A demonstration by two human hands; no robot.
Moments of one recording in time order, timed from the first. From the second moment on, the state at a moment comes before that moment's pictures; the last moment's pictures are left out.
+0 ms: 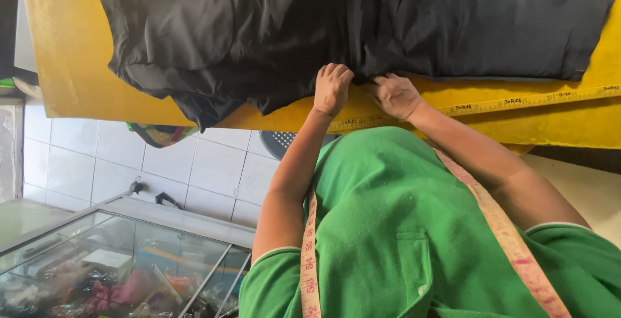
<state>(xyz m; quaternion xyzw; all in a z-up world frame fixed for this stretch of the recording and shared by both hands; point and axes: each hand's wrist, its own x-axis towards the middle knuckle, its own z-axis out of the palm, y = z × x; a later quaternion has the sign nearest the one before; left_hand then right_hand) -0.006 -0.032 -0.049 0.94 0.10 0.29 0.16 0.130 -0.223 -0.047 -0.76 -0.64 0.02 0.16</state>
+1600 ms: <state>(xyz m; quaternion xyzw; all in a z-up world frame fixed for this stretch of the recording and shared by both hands) -0.023 0.007 0.053 0.94 0.29 0.06 0.14 0.152 -0.133 0.014 -0.73 -0.68 0.03 0.09</state>
